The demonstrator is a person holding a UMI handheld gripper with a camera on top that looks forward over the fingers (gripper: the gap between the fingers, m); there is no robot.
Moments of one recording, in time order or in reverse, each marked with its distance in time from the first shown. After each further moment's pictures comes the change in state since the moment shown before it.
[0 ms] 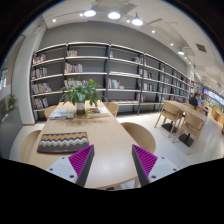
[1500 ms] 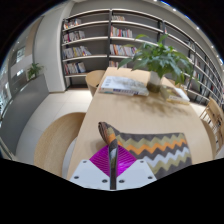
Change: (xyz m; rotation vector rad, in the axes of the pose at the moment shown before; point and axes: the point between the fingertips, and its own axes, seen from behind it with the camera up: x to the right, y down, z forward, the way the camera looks) arm -0.432 0.081 0.221 -0.326 -0.354 -0.189
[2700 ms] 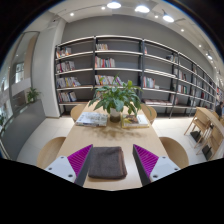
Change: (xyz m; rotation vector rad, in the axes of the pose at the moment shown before) arm 0.221 -0.075 -0.229 0.269 0.042 0.051
